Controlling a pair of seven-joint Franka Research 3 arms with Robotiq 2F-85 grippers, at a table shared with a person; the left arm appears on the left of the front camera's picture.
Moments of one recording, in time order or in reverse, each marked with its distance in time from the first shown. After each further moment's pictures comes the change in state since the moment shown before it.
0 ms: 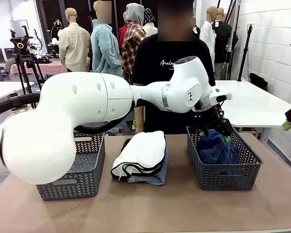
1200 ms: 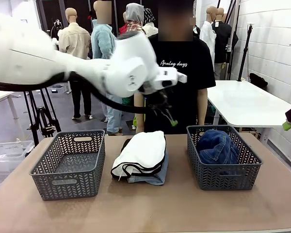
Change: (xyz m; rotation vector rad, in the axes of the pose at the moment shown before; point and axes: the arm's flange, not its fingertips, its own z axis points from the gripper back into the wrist) left arm -0.116 0.074 0.165 0.235 -0.085 -0.154; right arm 0.000 0.000 0.000 0.000 0.000 -0.001
